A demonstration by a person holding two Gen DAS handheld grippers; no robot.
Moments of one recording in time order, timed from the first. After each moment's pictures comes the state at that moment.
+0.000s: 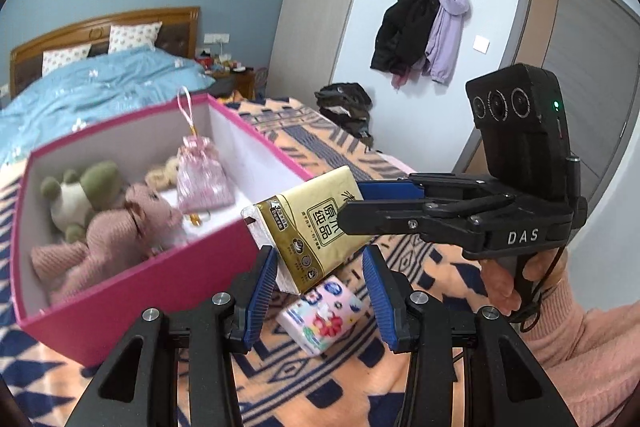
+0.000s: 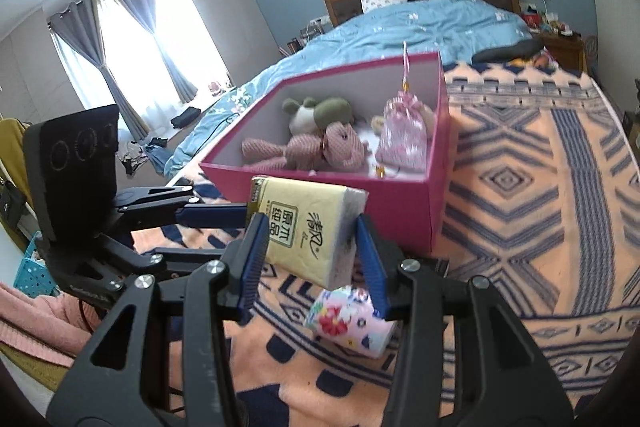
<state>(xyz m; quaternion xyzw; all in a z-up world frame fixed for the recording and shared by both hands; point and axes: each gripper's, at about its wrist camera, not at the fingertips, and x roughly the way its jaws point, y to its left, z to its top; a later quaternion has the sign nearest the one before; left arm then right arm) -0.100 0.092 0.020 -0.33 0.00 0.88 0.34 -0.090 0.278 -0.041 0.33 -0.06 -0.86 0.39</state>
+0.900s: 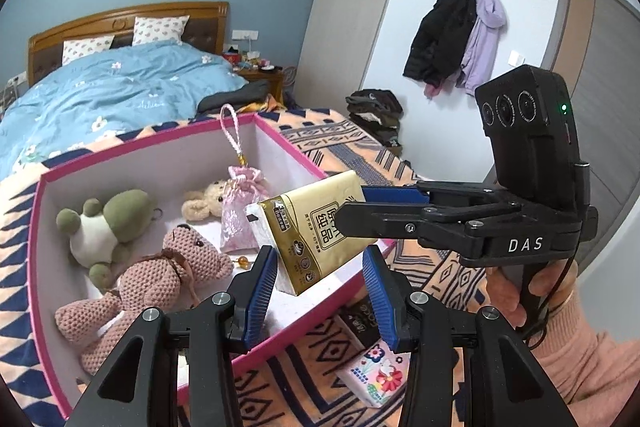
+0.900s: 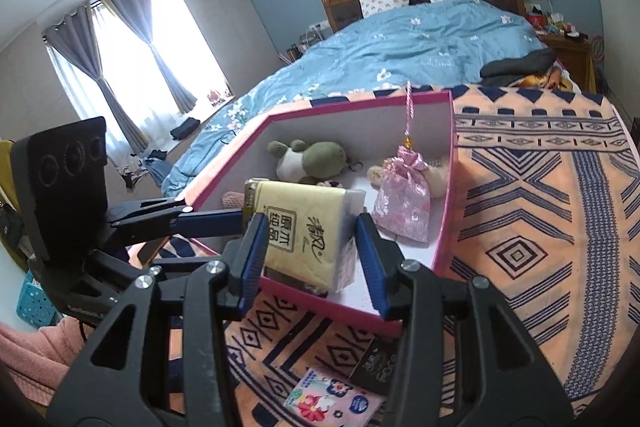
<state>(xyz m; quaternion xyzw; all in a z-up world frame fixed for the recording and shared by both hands) -0.181 0.074 0.021 -0.35 -0.02 0.89 0.30 -0.173 0.253 -0.029 0.35 -0.07 -0.85 0.39</state>
